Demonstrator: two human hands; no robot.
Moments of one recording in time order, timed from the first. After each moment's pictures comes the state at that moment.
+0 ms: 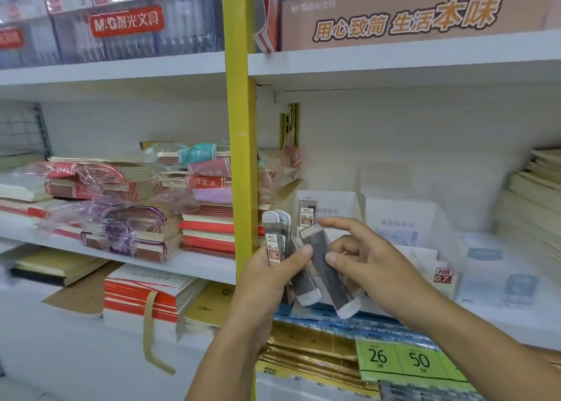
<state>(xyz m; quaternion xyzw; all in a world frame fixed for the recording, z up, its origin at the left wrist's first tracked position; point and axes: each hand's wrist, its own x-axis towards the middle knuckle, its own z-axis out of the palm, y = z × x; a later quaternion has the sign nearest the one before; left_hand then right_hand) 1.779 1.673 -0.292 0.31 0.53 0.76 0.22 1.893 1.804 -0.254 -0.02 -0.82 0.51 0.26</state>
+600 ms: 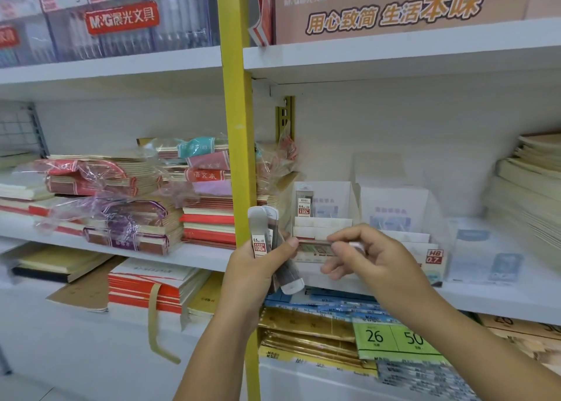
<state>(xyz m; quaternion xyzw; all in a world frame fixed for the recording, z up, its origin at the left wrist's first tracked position) 1.774 1.659 -0.295 0.27 0.59 0.74 0.15 1.910 1.798 -0.274 -0.03 -0.80 0.50 0.34</state>
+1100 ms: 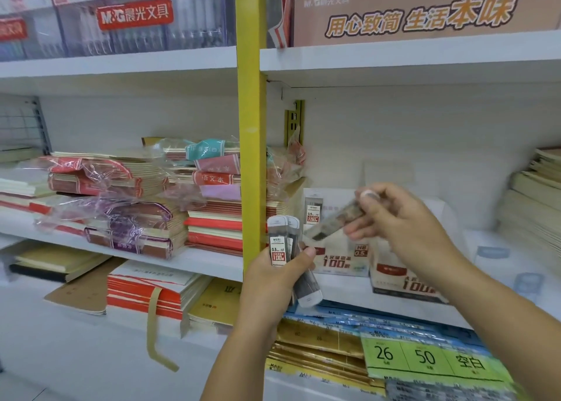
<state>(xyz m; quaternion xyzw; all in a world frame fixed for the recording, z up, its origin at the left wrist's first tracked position) 1.774 1.673 -0.299 0.26 0.59 0.75 0.17 1.888 1.824 -0.221 -0.08 -0.79 0.47 0.38</state>
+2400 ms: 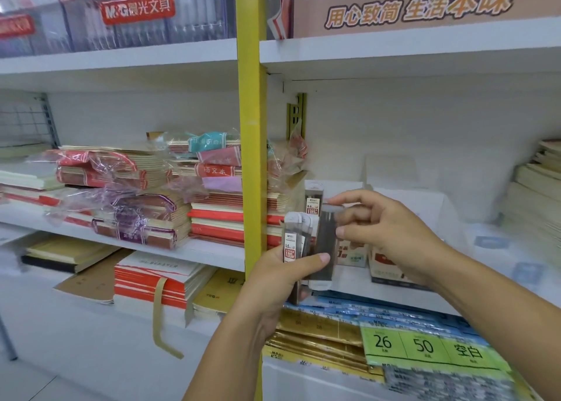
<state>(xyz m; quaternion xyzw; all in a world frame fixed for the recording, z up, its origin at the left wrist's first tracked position) 1.783 1.664 -0.294 0.29 0.57 0.71 0.29 1.889 1.815 -0.227 -0.04 -0.83 0.50 0.26</state>
